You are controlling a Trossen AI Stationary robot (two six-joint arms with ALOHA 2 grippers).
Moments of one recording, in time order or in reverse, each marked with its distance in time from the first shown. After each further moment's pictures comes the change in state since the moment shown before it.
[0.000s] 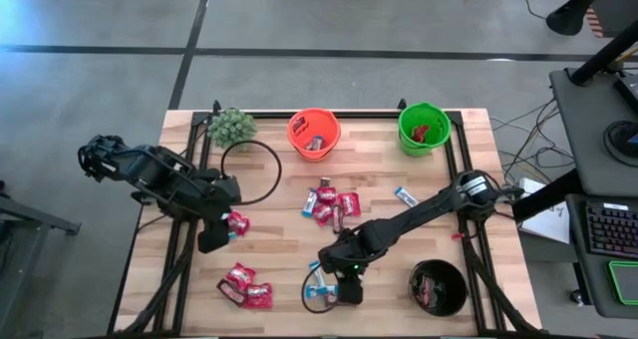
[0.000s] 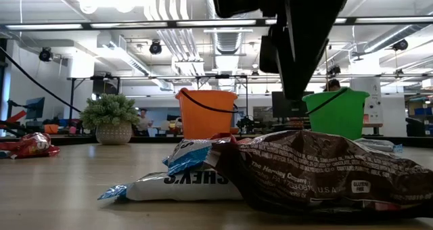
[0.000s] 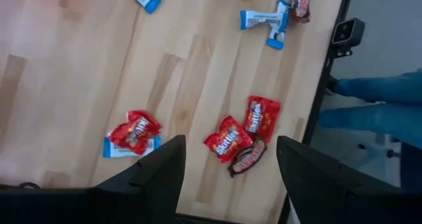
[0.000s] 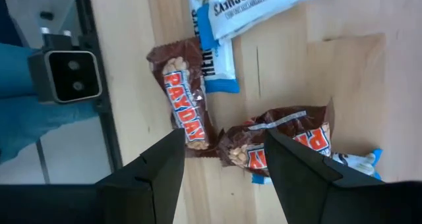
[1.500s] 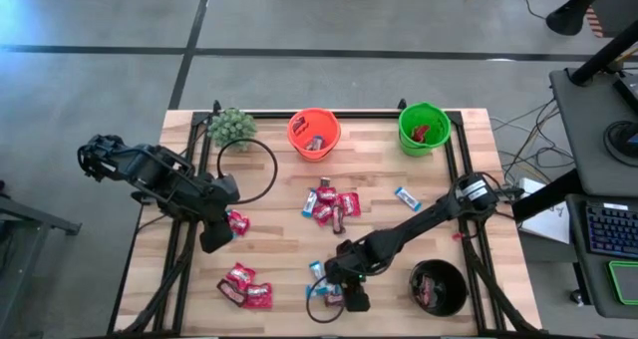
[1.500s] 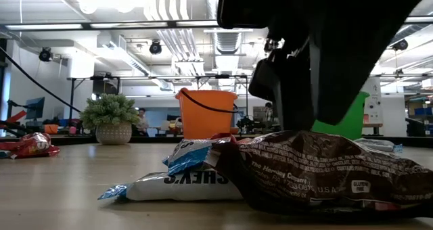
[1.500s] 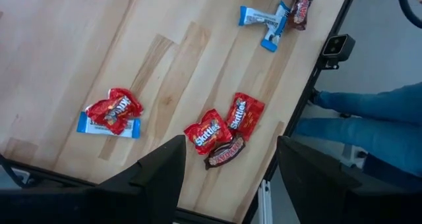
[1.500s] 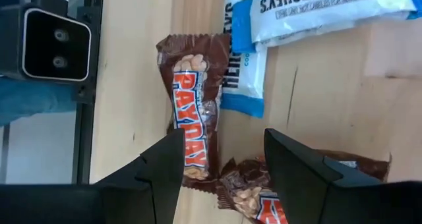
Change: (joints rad) left arm 0.000 -0.003 0.000 0.000 0.043 -0.174; right arm 0.052 0.009 -0.165 0.282 0.035 -0.162
